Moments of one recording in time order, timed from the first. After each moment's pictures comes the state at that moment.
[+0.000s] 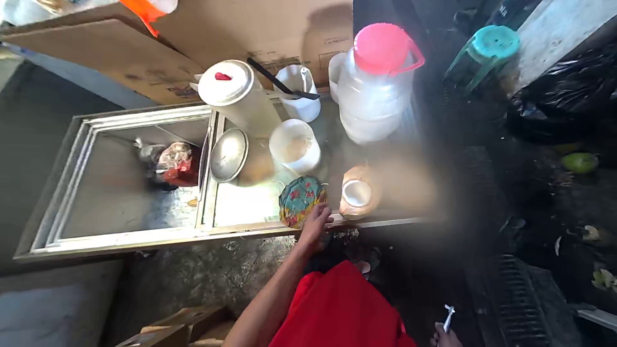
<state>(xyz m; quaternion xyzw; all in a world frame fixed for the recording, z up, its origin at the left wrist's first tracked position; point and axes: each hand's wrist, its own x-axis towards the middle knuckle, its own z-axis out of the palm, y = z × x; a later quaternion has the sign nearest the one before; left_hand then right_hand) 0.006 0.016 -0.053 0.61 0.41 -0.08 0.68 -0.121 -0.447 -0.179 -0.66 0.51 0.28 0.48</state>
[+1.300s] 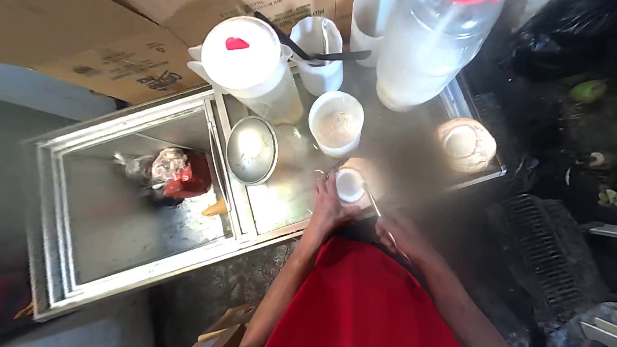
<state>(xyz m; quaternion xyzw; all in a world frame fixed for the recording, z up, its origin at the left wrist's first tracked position) -0.031 0.191 -0.055 0.92 0.17 -0.12 0.33 -0.013 -0.043 0.000 -0.66 -0.01 0.45 0.60</state>
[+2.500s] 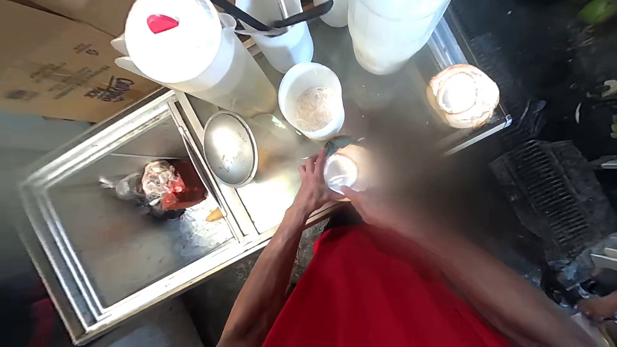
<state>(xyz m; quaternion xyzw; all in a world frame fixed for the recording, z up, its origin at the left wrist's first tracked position) -0.017 0.230 -0.086 0.94 0.03 -0.14 0.31 0.018 0.011 0.006 -0.81 -0.28 0.48 0.19</state>
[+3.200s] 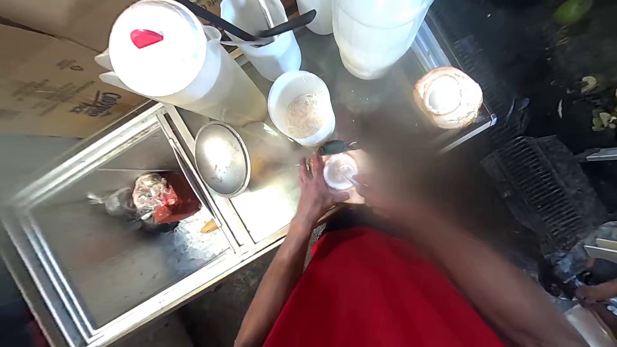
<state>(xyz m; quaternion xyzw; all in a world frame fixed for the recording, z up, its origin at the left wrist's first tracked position) -0.011 0.199 -0.072 0.93 0.11 -0.16 0.30 0.045 -0.004 0.004 -0.75 0.01 0.56 0.35</state>
